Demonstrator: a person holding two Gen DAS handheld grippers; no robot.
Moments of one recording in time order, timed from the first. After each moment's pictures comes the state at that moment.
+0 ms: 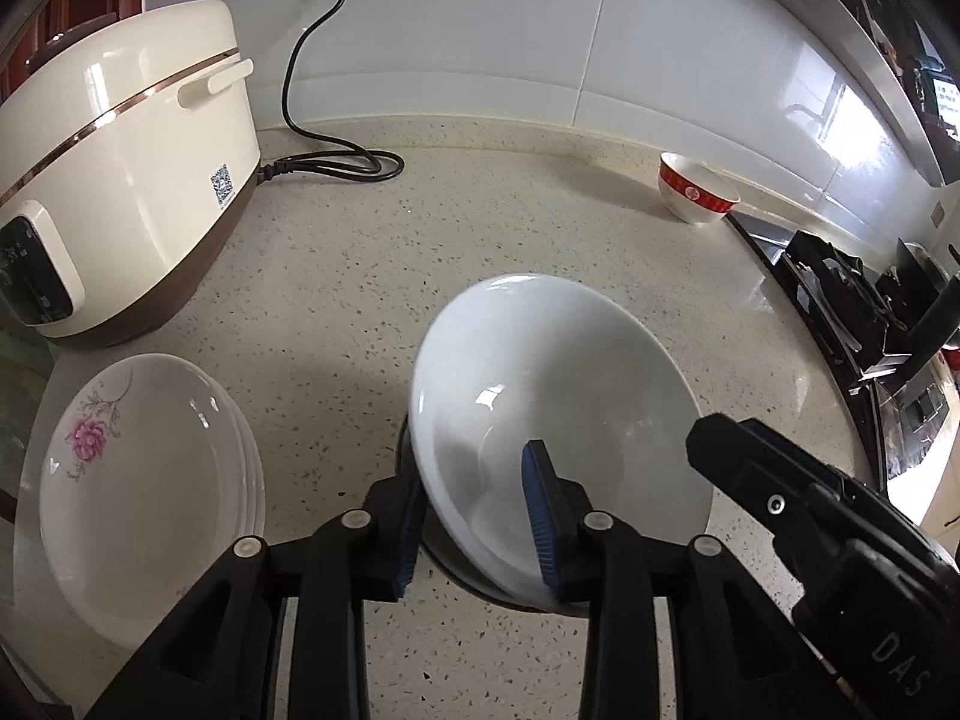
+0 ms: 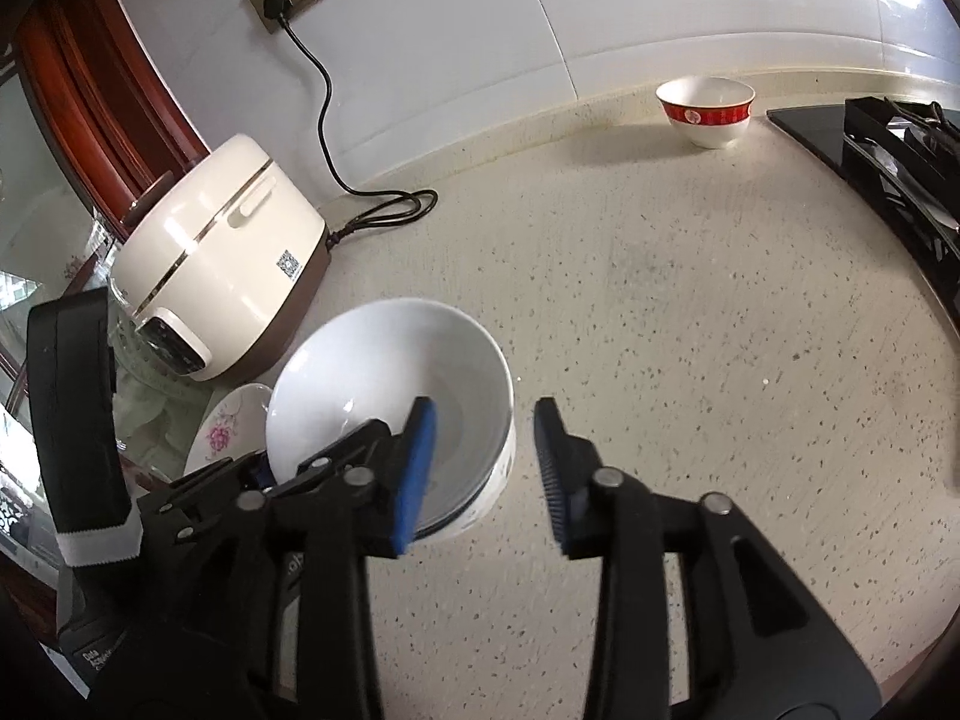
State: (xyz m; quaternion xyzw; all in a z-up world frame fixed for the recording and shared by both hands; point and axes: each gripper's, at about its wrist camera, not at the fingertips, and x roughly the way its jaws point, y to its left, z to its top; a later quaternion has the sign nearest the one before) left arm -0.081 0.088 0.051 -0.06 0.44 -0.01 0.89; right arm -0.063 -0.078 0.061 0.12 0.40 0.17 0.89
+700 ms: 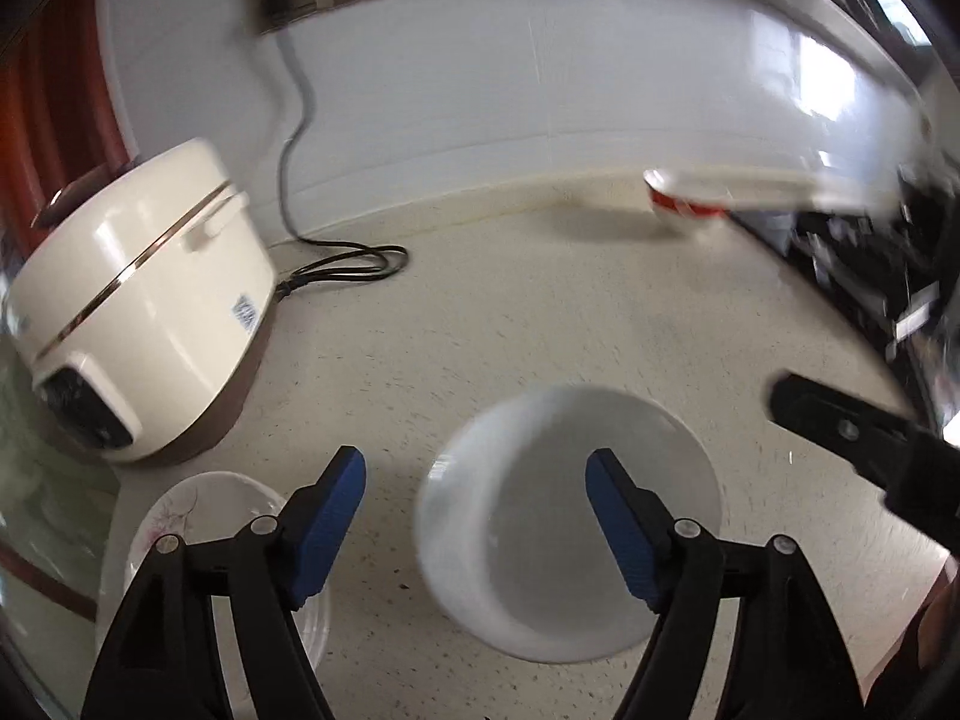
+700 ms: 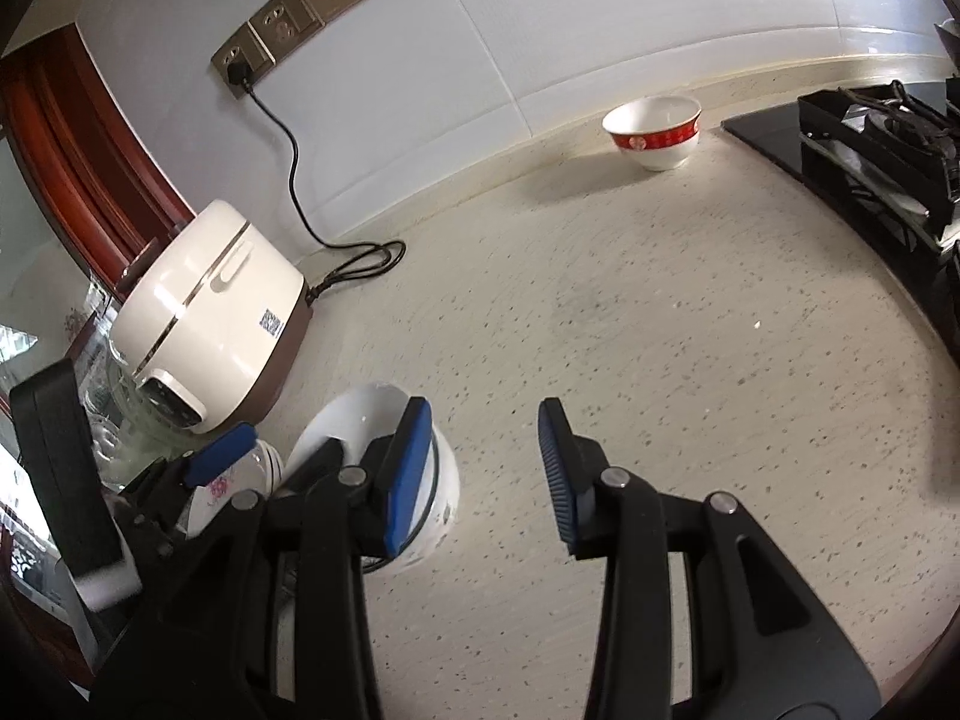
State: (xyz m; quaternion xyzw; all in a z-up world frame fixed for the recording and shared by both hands) left arm -0.083 0.080 0.075 0.05 0.36 0.03 0.93; right arm -0.060 -0.122 0.070 0.17 0.37 0.14 0.90
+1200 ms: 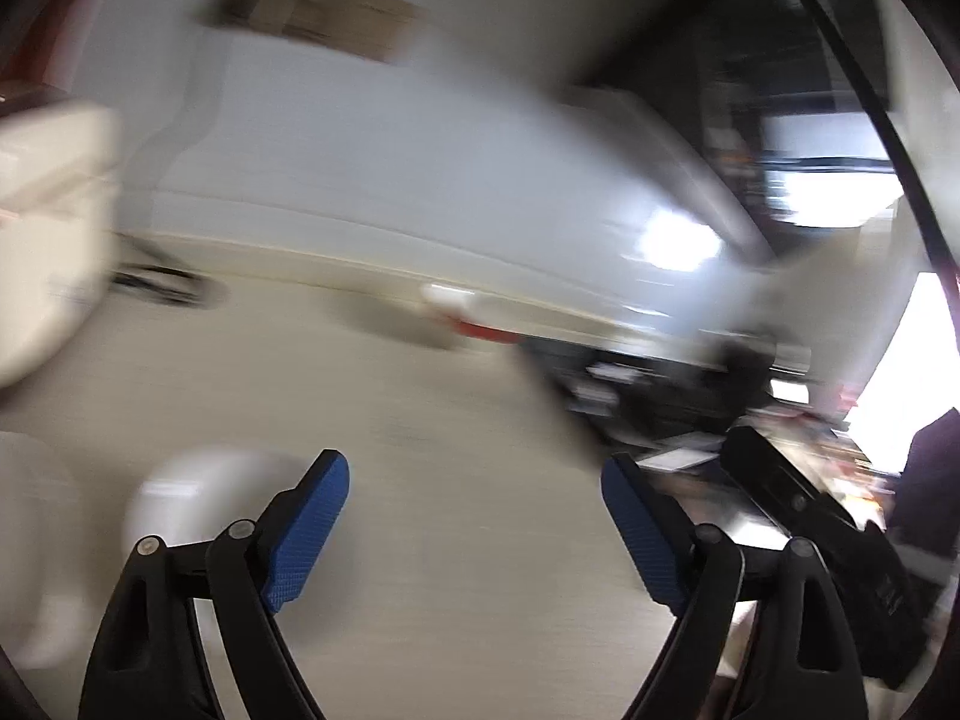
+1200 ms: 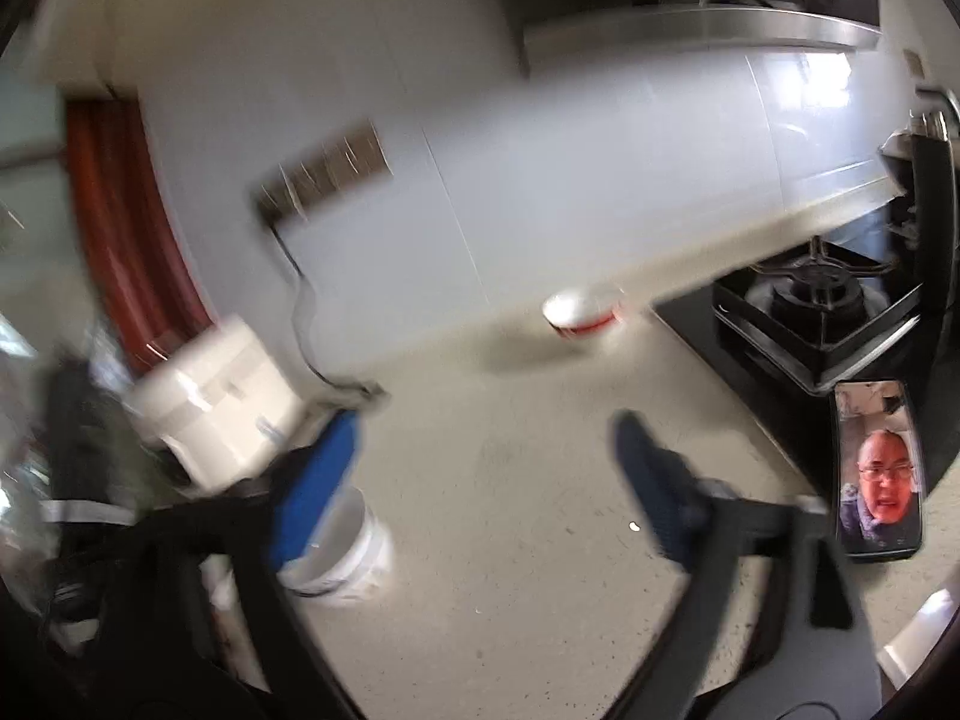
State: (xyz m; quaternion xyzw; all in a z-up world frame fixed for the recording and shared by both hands) left arm -0.106 0.026 0.097 -0.16 0.28 -0.26 0.91; right arm -0.143 -0.217 0.114 0.18 0.15 0.15 0.96
